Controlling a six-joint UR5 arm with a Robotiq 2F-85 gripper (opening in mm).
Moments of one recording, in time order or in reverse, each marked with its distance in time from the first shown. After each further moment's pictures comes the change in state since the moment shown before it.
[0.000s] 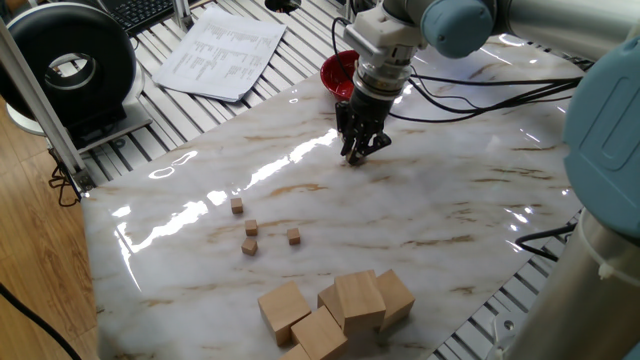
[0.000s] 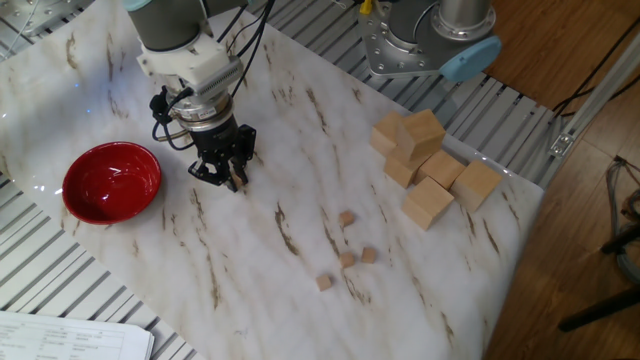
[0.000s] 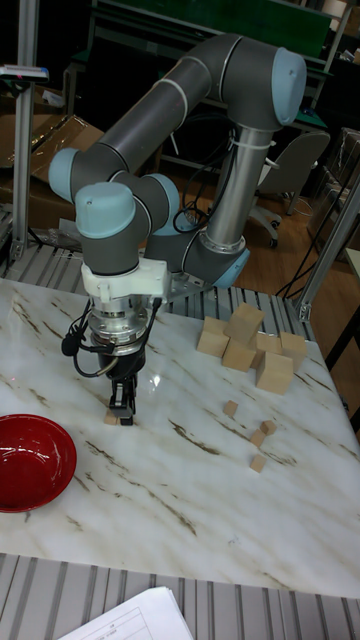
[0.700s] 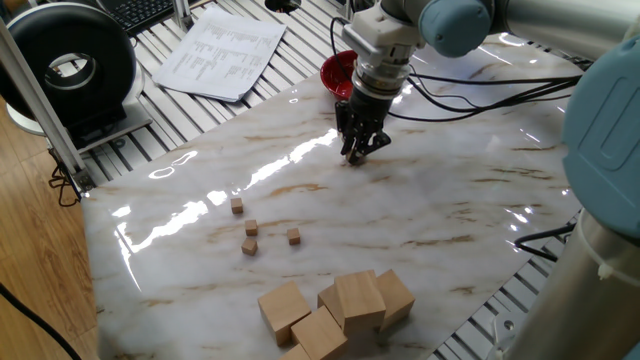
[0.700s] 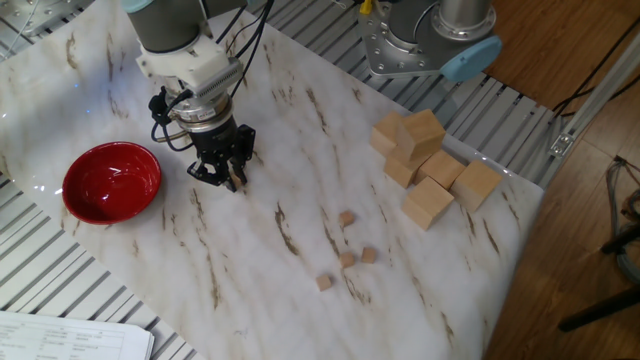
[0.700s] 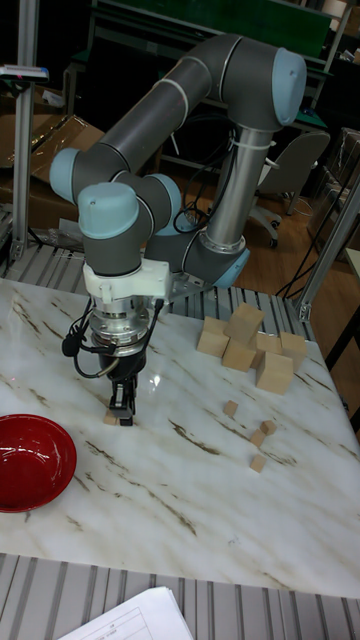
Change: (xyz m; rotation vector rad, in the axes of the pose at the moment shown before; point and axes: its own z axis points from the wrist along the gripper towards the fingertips) arm 0.000 -0.003 -0.001 -0.003 0.012 0.004
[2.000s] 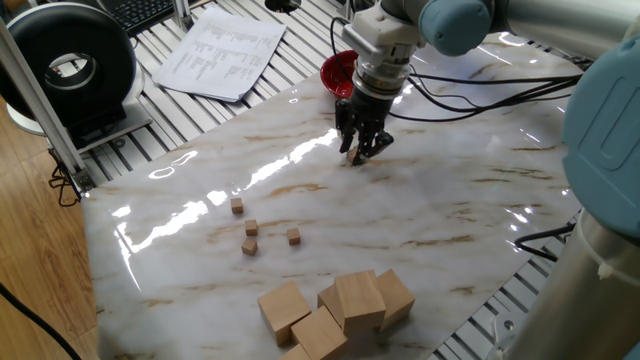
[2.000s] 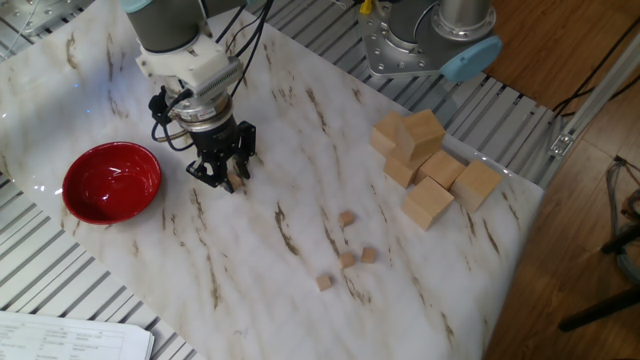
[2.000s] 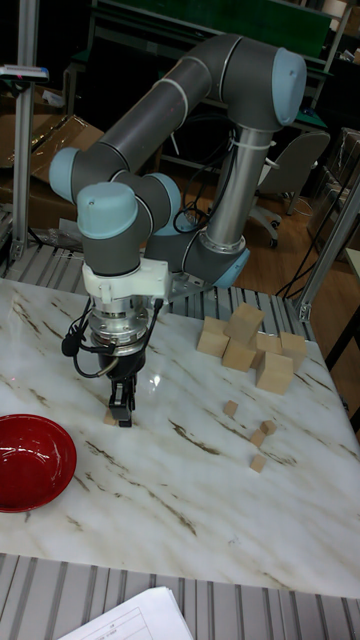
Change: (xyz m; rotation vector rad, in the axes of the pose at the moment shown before) arm 0.002 0.003 0.000 -0.008 0.002 -0.009
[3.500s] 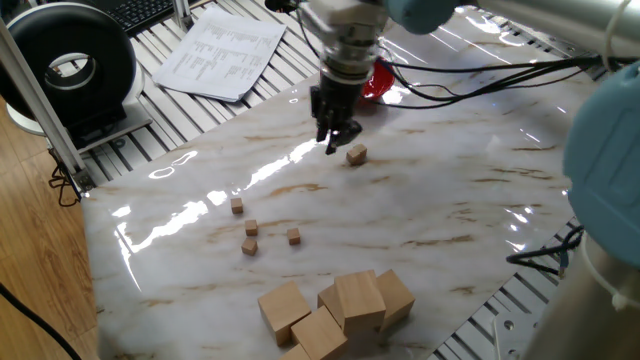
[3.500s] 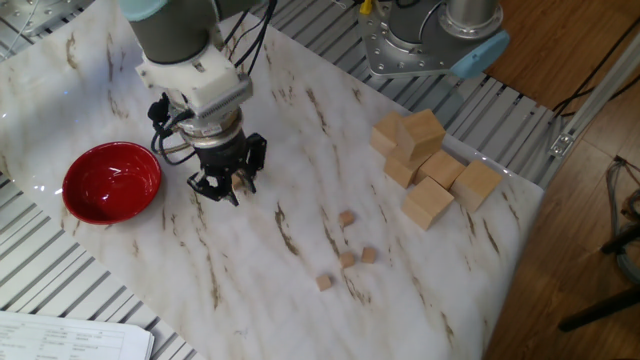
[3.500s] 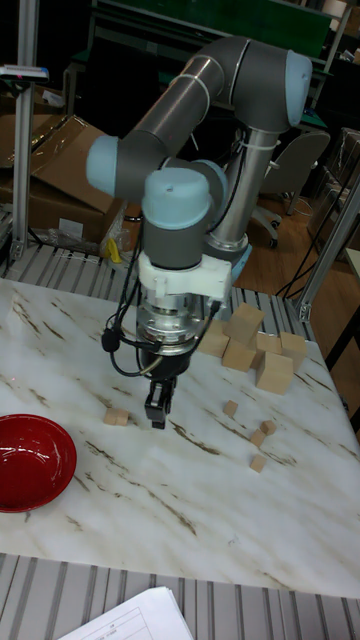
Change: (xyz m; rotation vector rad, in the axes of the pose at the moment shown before) arm -0.071 -0.031 -0.030 0.010 0.079 0.180
